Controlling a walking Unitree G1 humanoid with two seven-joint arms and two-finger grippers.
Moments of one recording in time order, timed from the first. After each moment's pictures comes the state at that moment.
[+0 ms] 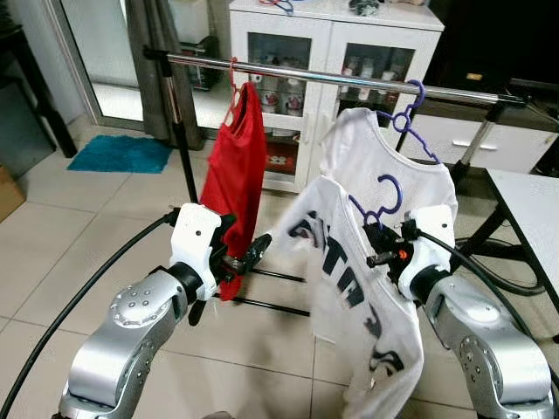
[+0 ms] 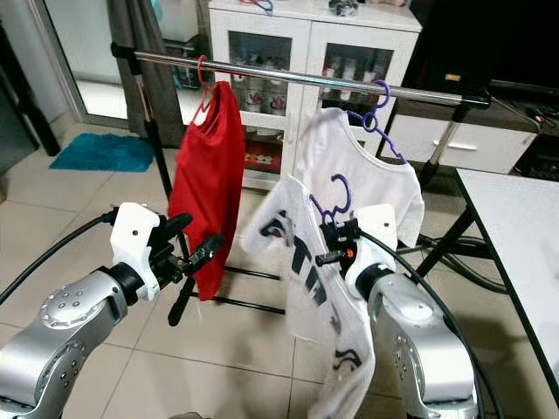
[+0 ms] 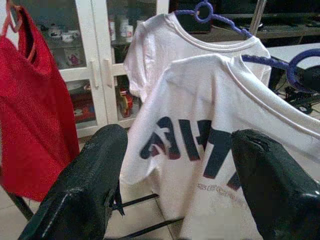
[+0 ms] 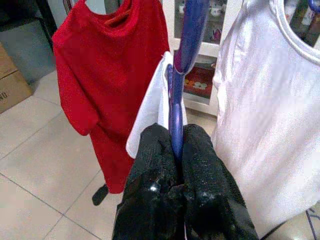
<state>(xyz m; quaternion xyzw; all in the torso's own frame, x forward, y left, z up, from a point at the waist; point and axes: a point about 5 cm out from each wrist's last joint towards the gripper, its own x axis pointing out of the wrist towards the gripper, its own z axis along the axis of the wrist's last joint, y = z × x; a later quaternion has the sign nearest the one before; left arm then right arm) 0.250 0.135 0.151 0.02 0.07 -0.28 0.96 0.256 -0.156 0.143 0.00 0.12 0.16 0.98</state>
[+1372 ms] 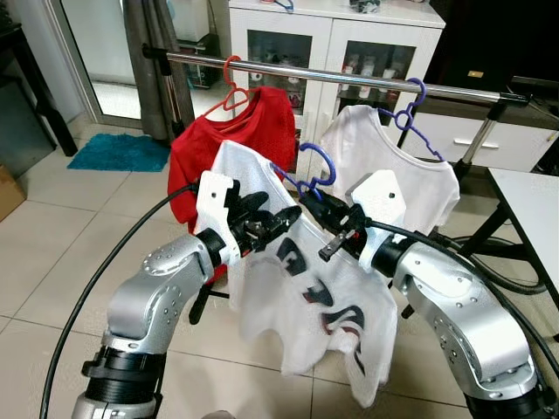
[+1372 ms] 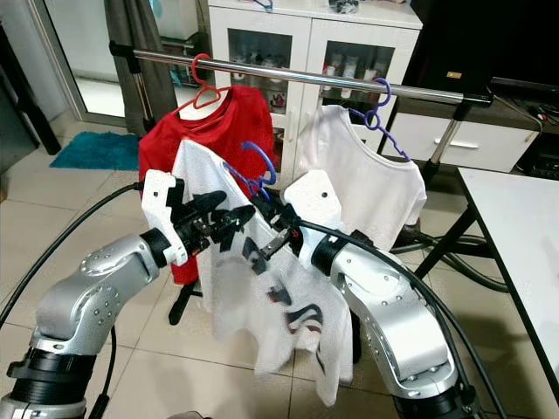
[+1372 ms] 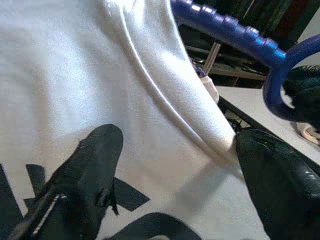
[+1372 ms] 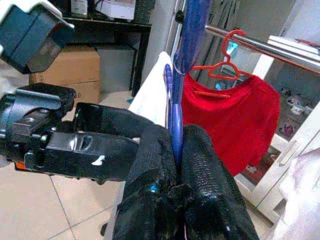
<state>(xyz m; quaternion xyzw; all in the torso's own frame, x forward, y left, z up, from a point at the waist) 0.296 0.112 0.158 -0.11 0.07 -0.36 0.92 0.259 -0.096 0.196 -0.10 -0.02 0.35 0.93</state>
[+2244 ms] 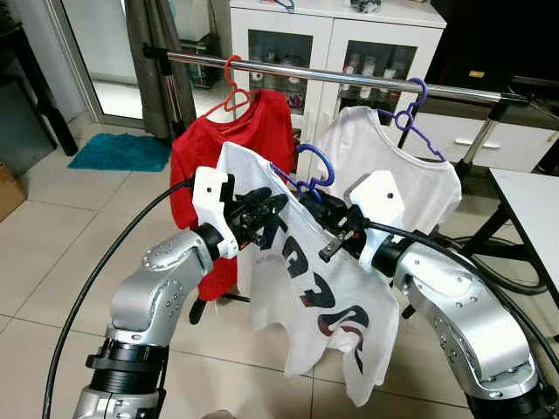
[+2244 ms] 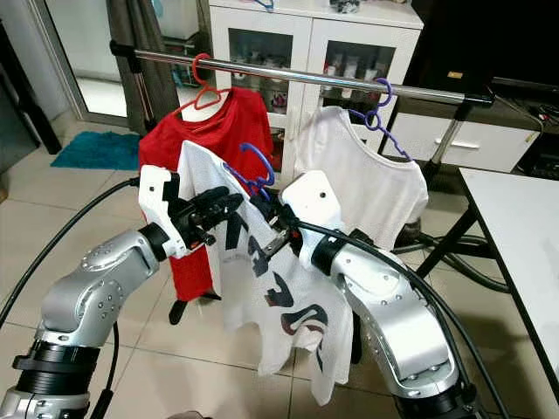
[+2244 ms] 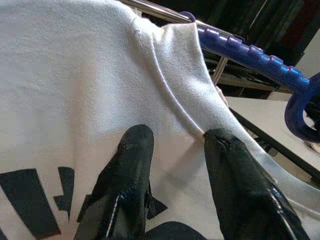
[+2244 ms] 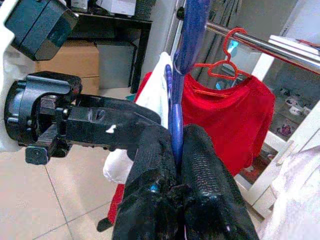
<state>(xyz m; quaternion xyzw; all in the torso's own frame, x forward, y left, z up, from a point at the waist) 0.304 0.116 0.158 -0.12 0.05 -0.35 0.93 0.259 -0.096 0.194 -0.12 -0.02 0.35 0.93</state>
